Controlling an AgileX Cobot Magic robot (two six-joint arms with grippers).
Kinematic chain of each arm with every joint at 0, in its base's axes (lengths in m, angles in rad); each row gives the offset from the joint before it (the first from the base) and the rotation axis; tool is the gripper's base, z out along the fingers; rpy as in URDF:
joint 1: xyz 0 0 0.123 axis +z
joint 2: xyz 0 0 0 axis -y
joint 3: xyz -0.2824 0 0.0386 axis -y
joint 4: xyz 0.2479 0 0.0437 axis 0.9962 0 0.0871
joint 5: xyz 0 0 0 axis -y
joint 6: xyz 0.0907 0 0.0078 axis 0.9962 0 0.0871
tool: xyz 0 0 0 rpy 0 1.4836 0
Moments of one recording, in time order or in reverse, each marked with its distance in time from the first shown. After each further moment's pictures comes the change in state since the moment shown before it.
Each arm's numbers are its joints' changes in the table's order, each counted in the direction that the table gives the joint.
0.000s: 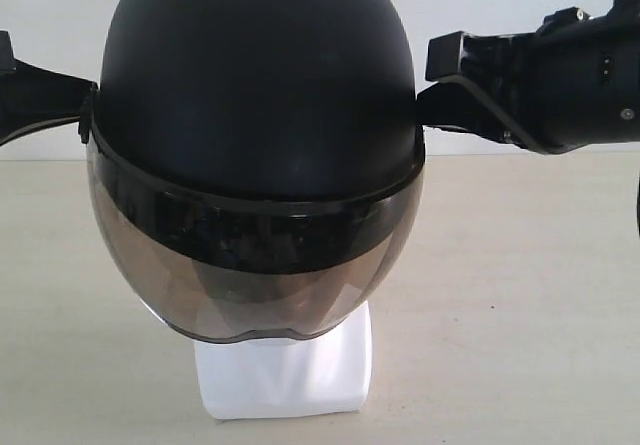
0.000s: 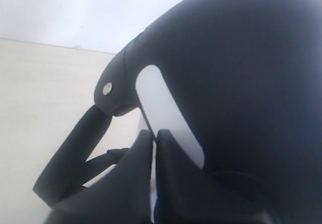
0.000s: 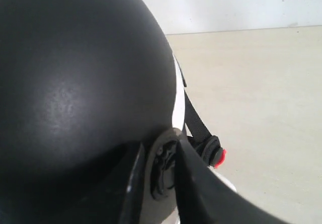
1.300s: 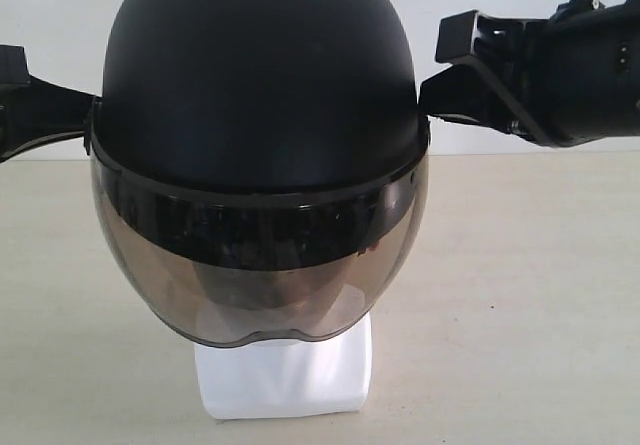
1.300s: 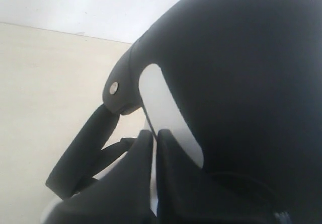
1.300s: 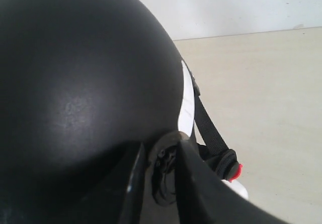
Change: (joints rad) left arm 0.000 -0.030 0.002 0.032 -0.006 -0.026; right arm -0.003 0.029 -0.006 0.040 -0.006 0.002
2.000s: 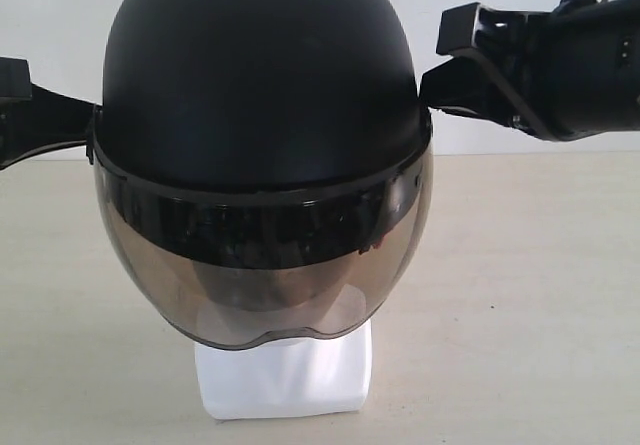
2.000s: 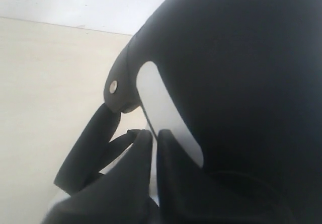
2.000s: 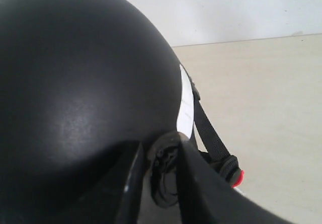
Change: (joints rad) left arm 0.000 0.000 0.000 0.043 -0.008 -0.003; right arm 0.000 0.004 0.000 0.012 0.017 -0.012
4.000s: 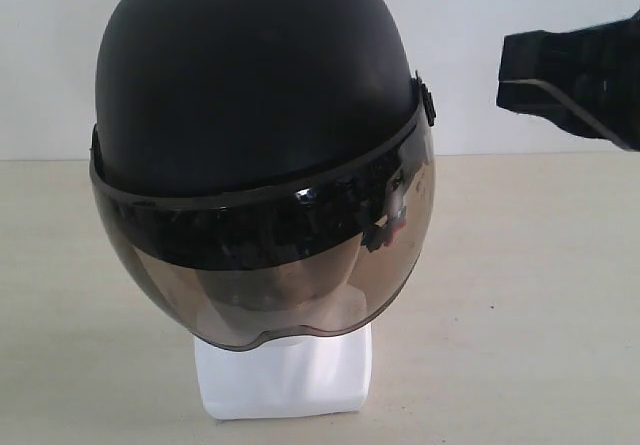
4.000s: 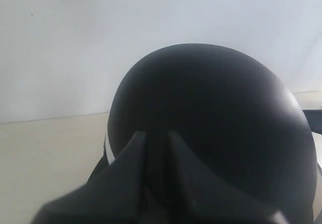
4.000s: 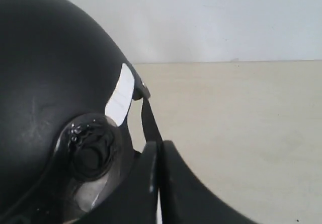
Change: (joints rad) left arm -0.016 0.468 0.000 0.297 0.119 -0.241; right arm 0.001 0.141 -0.072 -0.574 0.075 0.453
